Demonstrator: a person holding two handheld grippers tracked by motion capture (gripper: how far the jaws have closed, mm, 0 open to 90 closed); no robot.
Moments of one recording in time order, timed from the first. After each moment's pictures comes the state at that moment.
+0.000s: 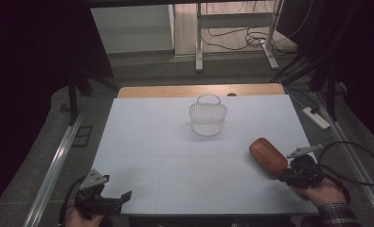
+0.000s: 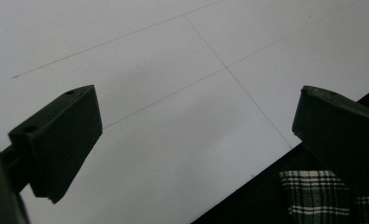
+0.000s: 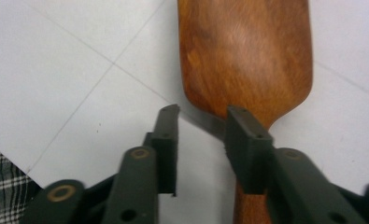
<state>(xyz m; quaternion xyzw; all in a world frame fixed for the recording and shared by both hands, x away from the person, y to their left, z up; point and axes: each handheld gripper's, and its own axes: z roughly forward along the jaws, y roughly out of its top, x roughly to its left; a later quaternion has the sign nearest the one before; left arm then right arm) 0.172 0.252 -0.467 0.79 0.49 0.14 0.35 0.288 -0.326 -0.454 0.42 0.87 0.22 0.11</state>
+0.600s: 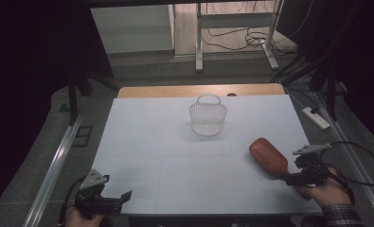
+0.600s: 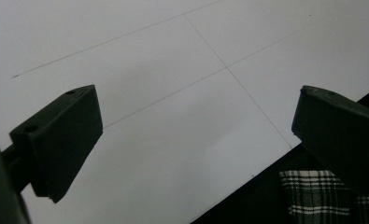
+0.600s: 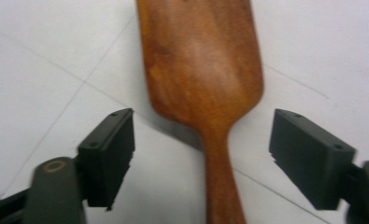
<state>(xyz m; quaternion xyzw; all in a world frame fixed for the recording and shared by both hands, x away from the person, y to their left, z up) 0.173 0.252 -0.467 0.79 0.49 0.14 0.35 0.289 -0.336 -0.449 0.46 0.85 0.22 0.16</state>
